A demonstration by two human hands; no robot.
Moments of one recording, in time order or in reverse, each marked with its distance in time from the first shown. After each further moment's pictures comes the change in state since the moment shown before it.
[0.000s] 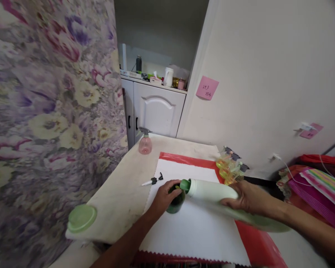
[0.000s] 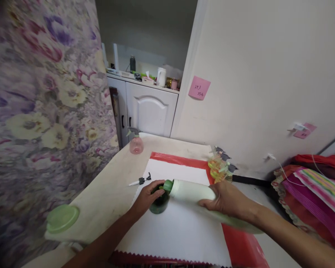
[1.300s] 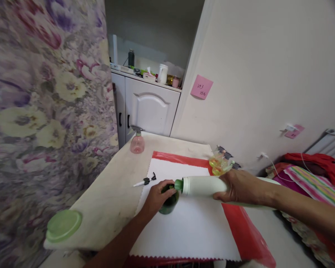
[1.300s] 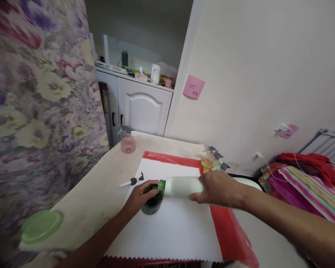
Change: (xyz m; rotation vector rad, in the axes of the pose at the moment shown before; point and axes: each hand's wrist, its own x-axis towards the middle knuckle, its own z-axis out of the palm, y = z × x) left_hand 0.005 -0.003 0.000 0.000 -0.003 -0.024; right_hand 0.001 -0.036 -0.033 -0.379 0.003 -0.058
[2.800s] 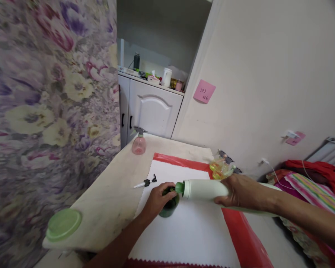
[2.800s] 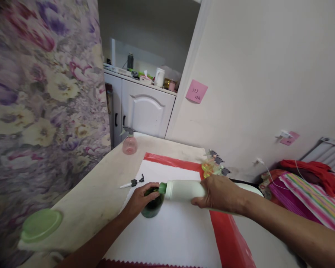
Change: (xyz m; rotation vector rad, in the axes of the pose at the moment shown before) left_hand 0.000 0.002 0.001 -0.032 0.009 -0.024; right_hand 0.003 0.005 0.005 0.028 -0.004 -0.009
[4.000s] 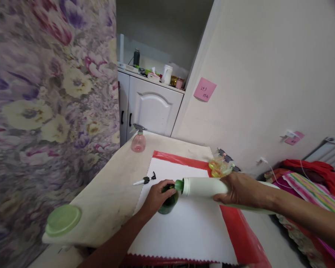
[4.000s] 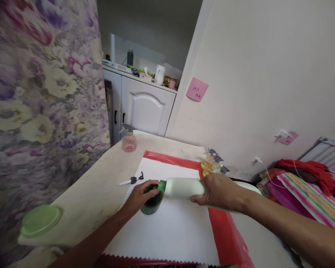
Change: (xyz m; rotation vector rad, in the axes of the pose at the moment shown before) left_hand -0.001 0.004 0.000 0.005 0.010 0.023; right_hand -0.001 0.003 0.000 0.003 0.005 -0.006
